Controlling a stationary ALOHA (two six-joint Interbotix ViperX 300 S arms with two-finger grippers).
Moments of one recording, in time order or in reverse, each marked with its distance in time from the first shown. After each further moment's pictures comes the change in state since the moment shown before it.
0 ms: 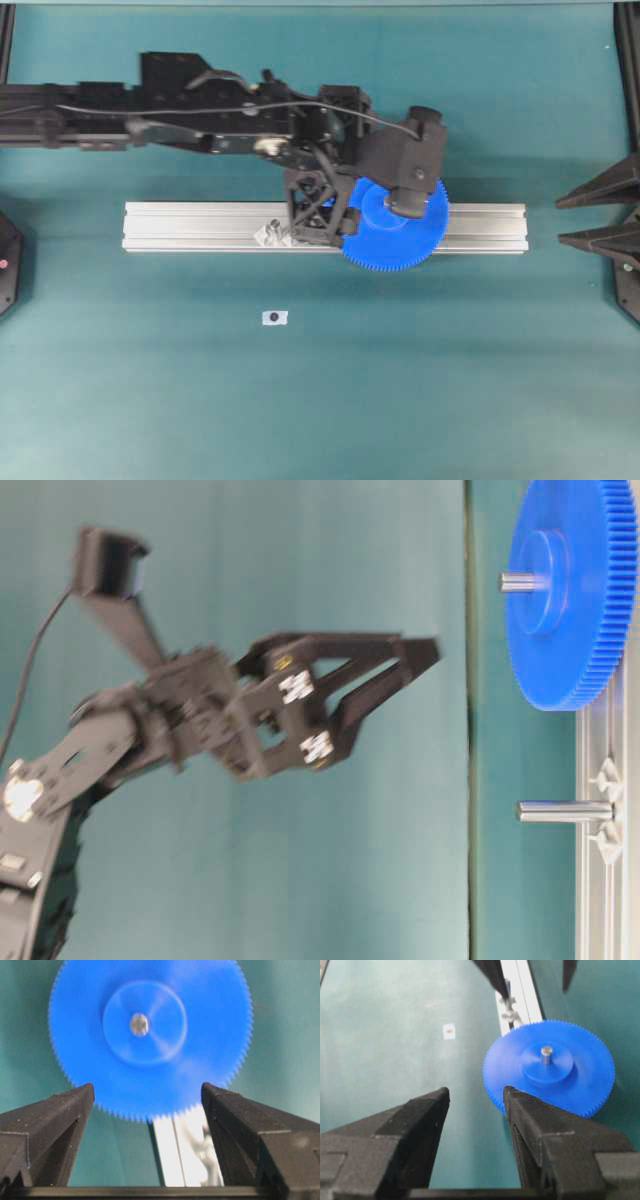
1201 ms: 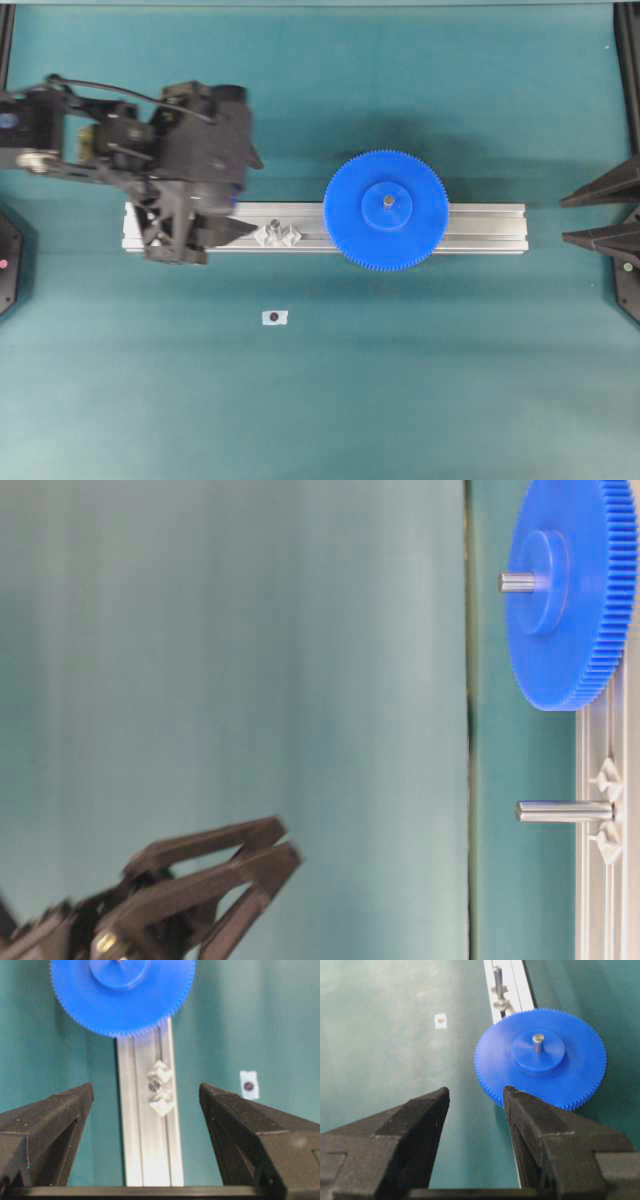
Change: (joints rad) left arm -0.046 -0.538 0.503 0.000 -0.247 -0.140; right arm -0.015 -0.031 0.023 -0.012 0.012 -0.002
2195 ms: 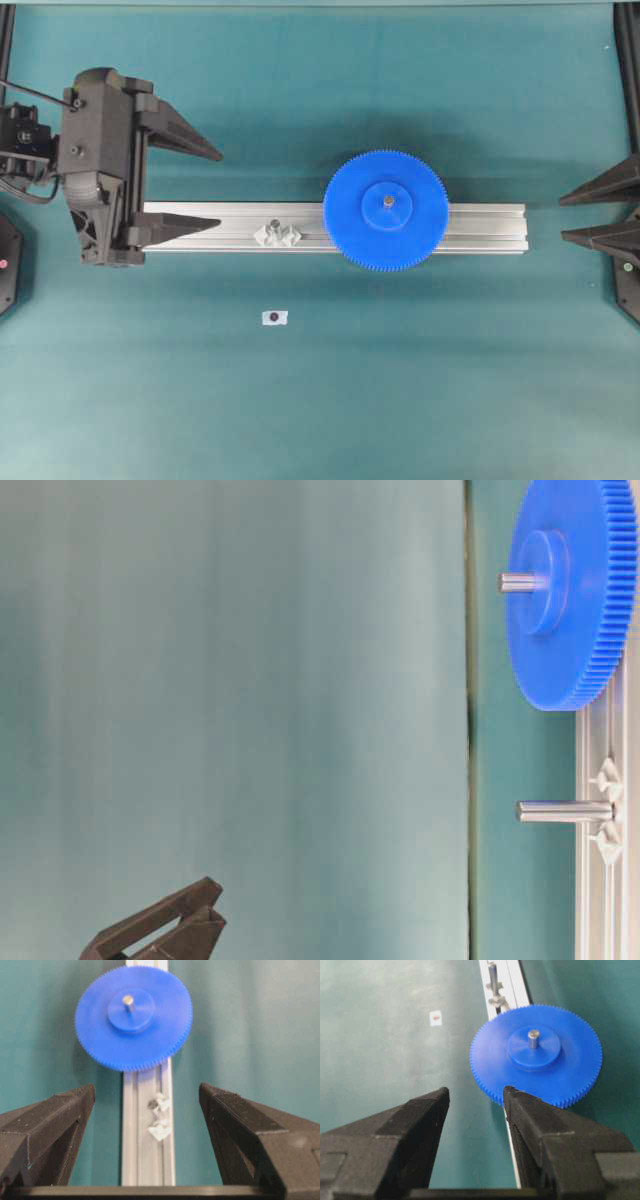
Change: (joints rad) left arm -0.008 -0.218 0.196 0.000 -0.213 -0.038; right arm -0.009 -0.002 0.009 -0.002 0.000 0.002
